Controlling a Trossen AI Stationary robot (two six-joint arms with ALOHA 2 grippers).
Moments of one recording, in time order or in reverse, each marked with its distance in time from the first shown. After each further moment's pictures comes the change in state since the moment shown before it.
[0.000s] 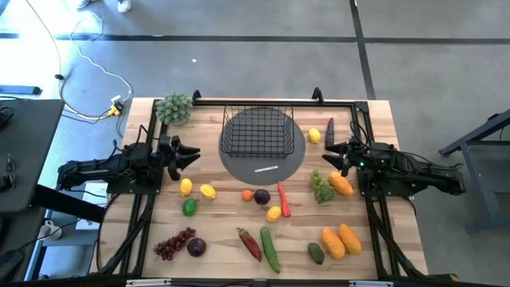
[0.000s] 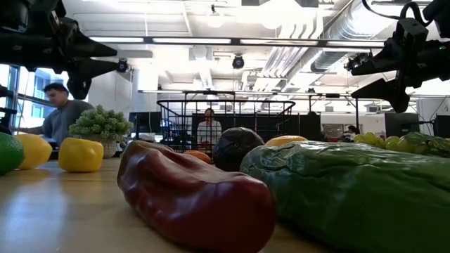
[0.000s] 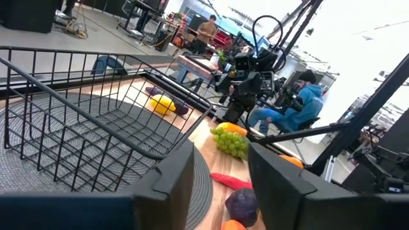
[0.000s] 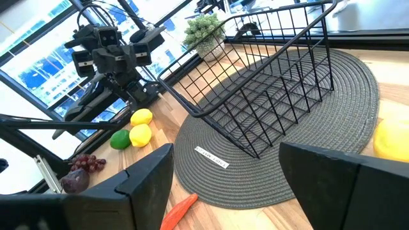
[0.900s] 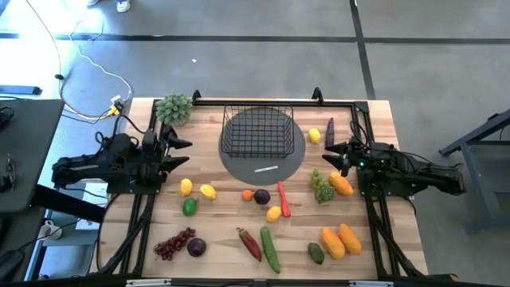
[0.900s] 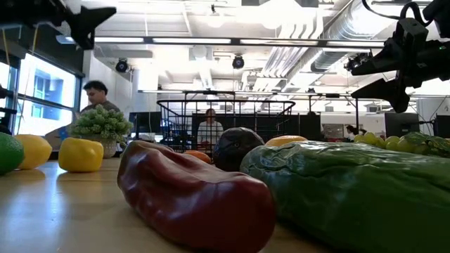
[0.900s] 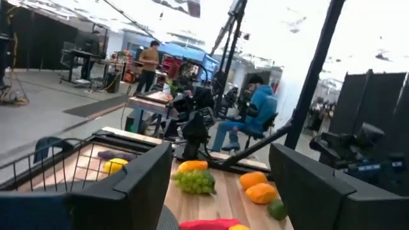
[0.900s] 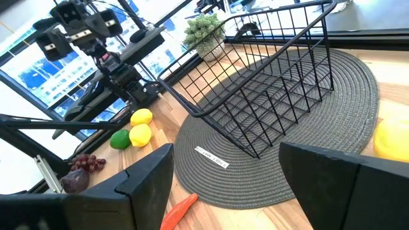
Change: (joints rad) left arm 0.000 0.129 0.239 0.059 0.189 0.250; right arm 0.000 0.000 0.000 0.000 0.000 0.000
